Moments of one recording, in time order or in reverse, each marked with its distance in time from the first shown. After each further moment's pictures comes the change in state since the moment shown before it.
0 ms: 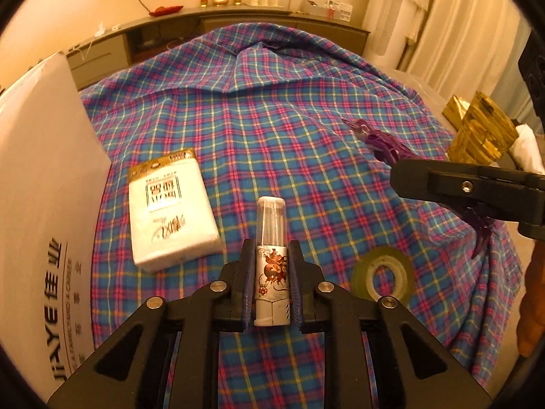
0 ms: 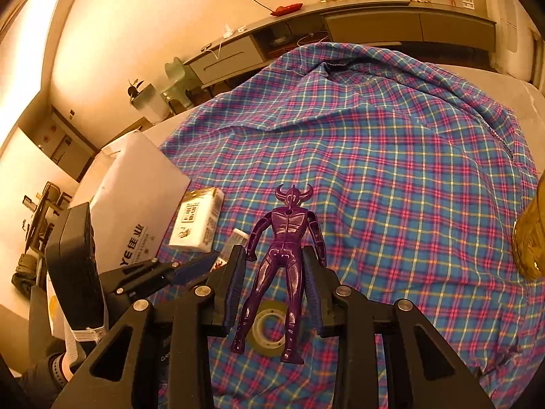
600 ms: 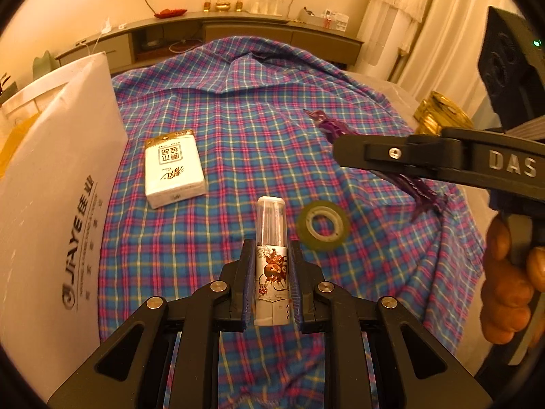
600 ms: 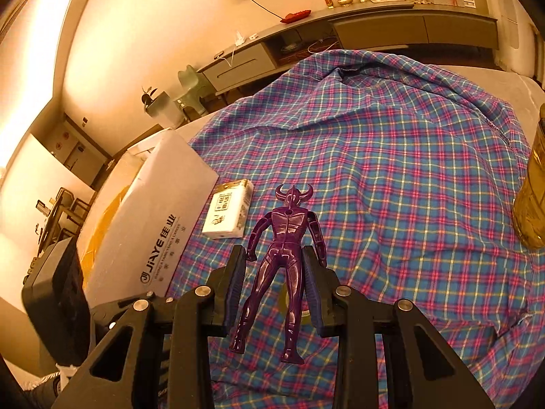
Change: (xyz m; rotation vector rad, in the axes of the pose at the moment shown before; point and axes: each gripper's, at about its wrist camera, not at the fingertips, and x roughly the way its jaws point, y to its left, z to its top) left arm -0.062 -0.022 -0.034 -0.036 -0.029 -0.027; right arm -0.028 0.017 -0.020 0.011 -0.036 0.062
